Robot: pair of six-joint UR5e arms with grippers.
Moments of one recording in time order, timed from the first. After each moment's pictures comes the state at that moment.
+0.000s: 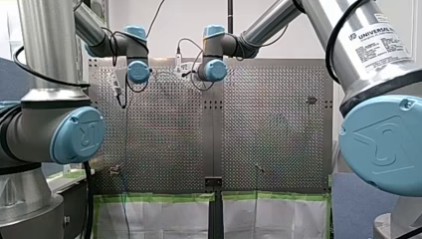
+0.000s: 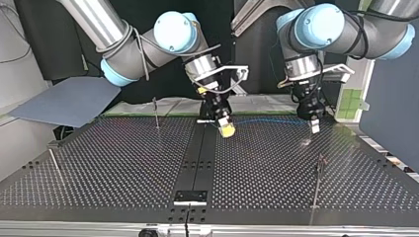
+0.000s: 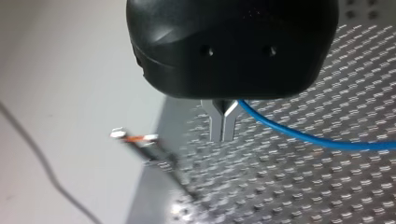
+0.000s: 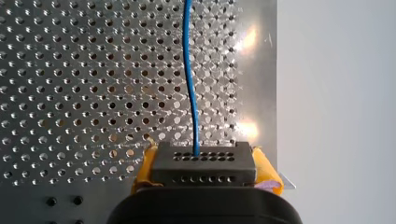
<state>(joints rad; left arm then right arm) -0.17 -1.45 -2.00 -2.65 -2.02 -1.78 2.44 -1.13 1.34 -0.37 1.62 1.53</state>
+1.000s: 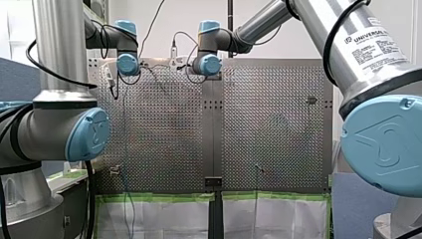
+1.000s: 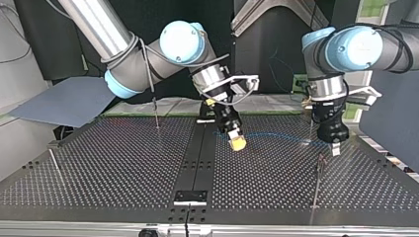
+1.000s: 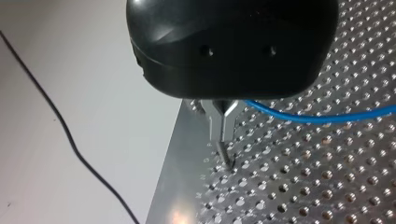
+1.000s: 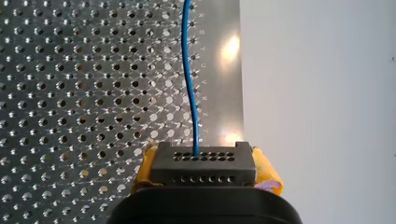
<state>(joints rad) -0.01 -1.46 -1.89 -2.74 -1.81 -1.78 2.46 -1.08 1.19 -0.32 1.60 1.54</state>
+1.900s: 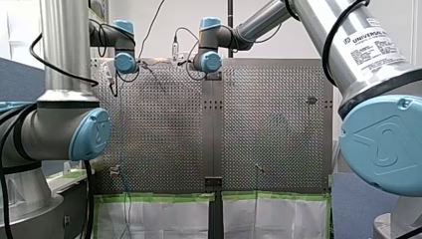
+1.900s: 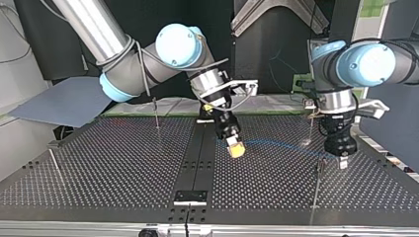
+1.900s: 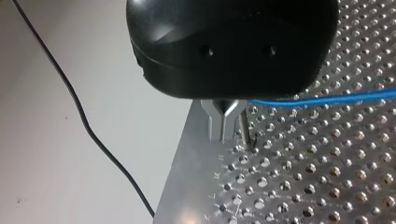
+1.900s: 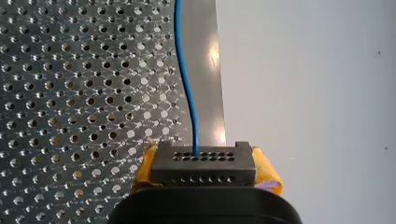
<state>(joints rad) 0.05 -1.51 -1.82 -2.74 -1.73 -1.82 2.44 -1.08 1.15 -0.32 1.59 1.56</state>
